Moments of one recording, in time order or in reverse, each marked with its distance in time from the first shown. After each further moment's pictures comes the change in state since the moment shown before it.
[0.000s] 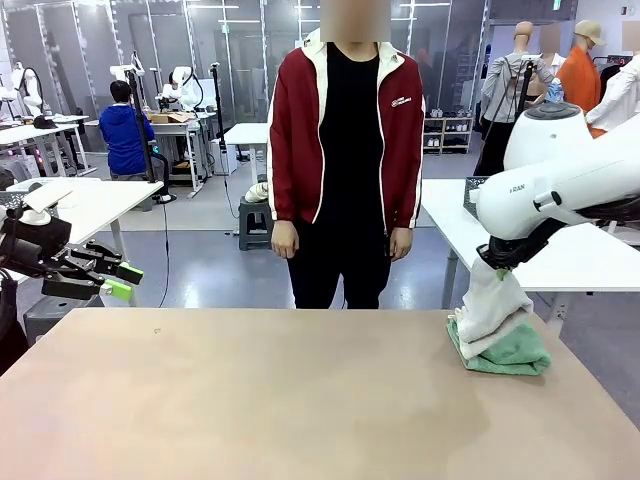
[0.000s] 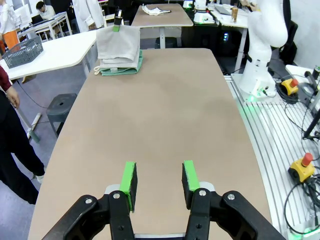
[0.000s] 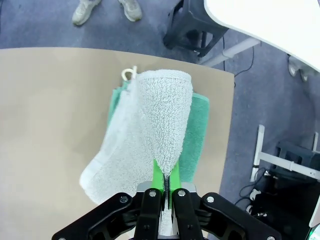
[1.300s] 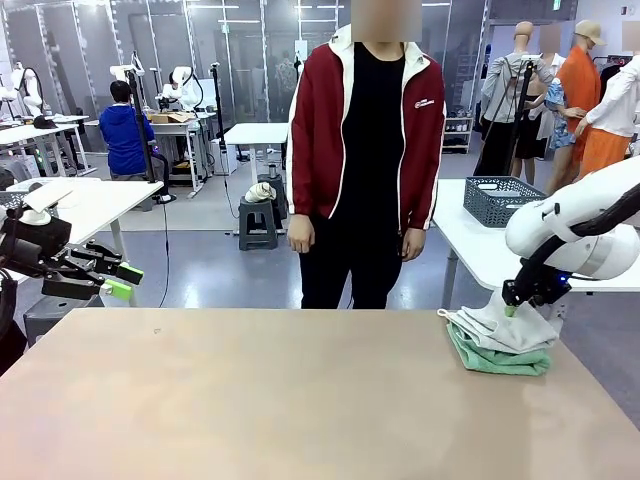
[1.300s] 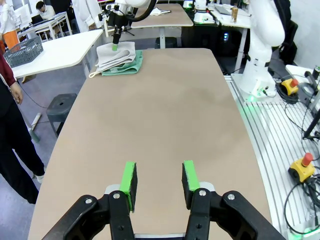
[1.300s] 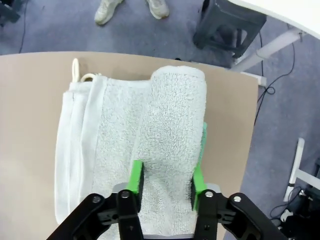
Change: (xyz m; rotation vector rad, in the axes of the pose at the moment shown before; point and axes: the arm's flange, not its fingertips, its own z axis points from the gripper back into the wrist) left arm 0.000 0.000 0.000 0.000 0.000 0.000; right arm -0.011 -0.086 -0.132 0.232 -0.003 -0.047
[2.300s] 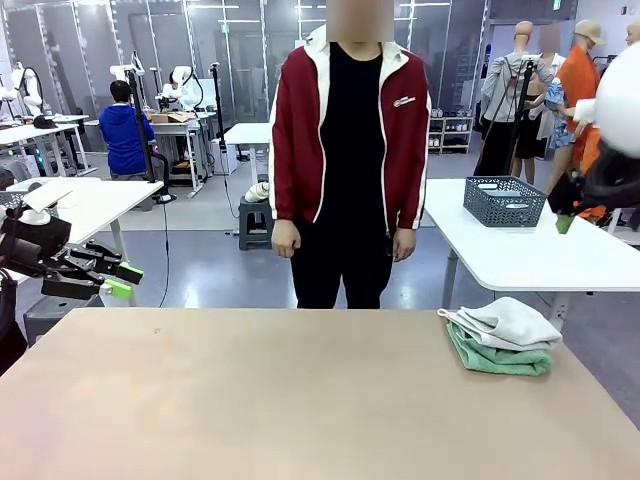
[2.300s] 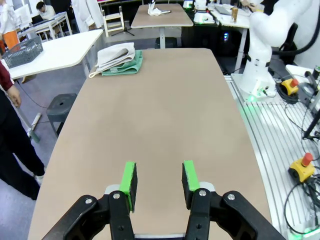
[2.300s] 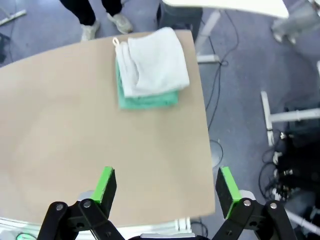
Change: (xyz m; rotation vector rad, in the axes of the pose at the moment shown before) left arm 0.000 0.000 0.000 0.000 0.000 0.000; right arm -0.146 0.151 0.356 -0.219 -0.118 -0.224
